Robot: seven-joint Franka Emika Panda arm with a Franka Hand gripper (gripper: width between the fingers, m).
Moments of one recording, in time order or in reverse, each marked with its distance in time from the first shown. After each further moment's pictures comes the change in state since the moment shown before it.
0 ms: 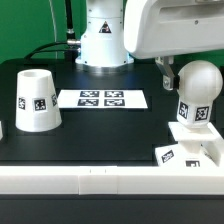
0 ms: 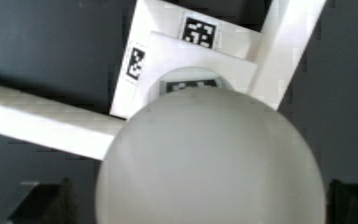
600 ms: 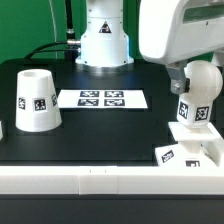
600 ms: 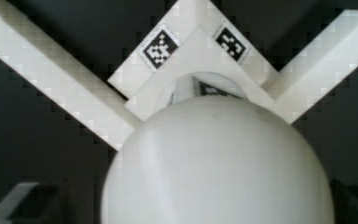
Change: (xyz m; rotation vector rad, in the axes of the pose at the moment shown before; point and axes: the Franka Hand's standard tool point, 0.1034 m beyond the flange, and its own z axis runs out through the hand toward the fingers) arm 0.000 -0.002 0.001 -0.022 -0.012 -0.469
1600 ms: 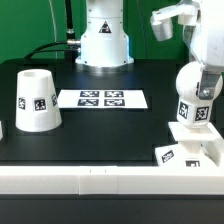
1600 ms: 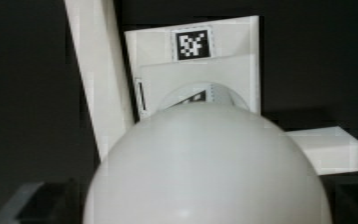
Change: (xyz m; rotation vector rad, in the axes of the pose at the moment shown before) arm 0.000 -0.003 0.005 -0.011 -0.033 -0.634
